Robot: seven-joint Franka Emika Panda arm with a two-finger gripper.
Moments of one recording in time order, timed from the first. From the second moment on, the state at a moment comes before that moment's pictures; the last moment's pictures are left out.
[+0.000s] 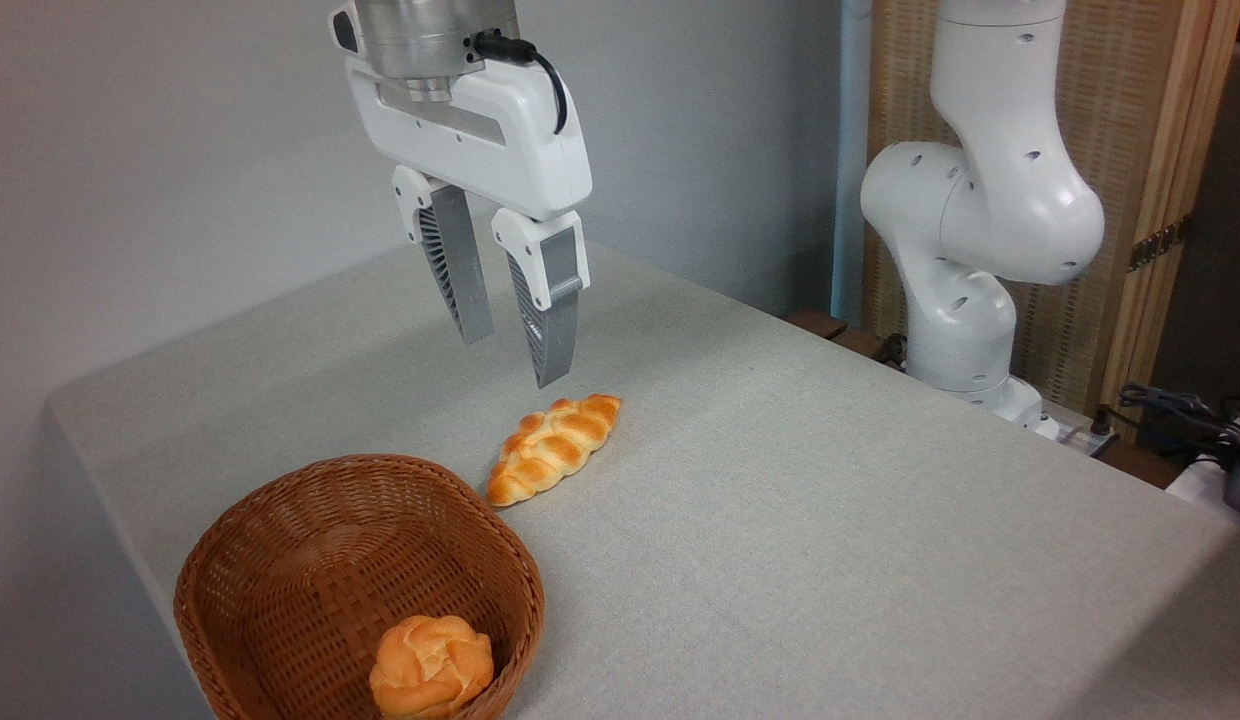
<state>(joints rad) -0.02 -0.03 0.00 -1.62 -0.02 1.59 0.72</state>
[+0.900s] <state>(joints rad) -0.06 -0.04 -0.01 -1.67 -0.06 1.59 0.70</state>
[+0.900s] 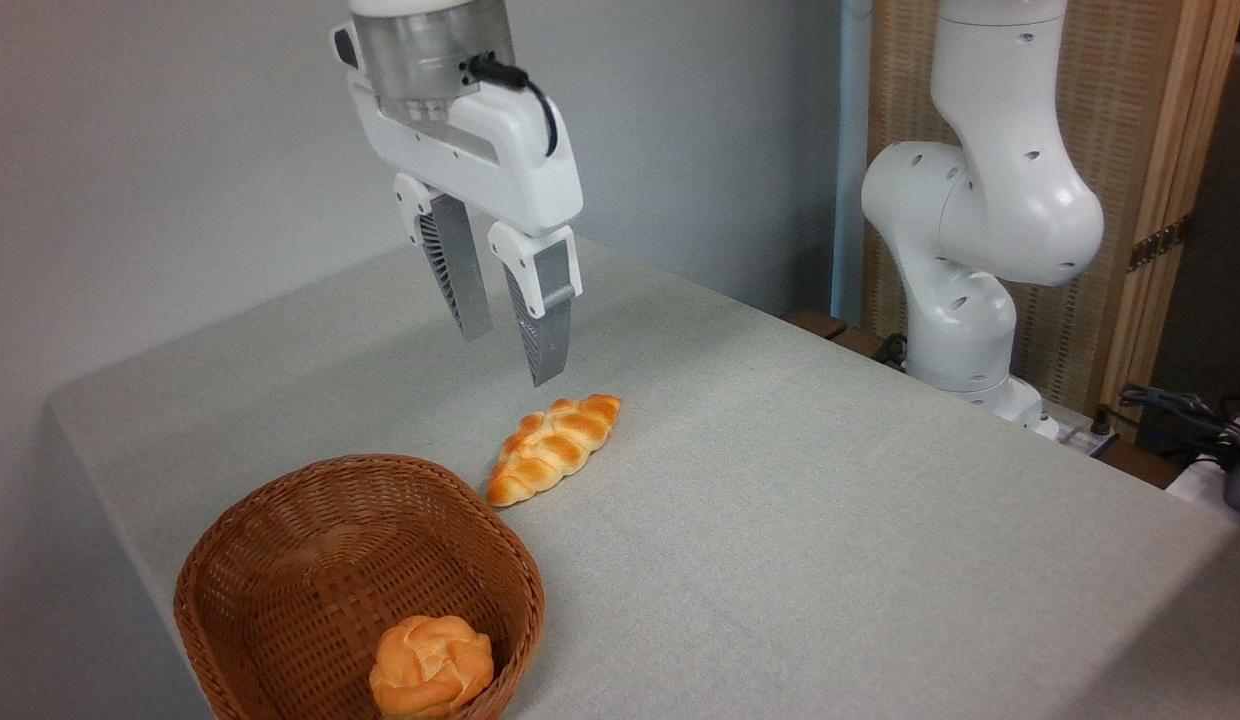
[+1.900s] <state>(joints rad) -0.31 -0.15 -0.02 -2.18 -0.06 1.91 0.42</state>
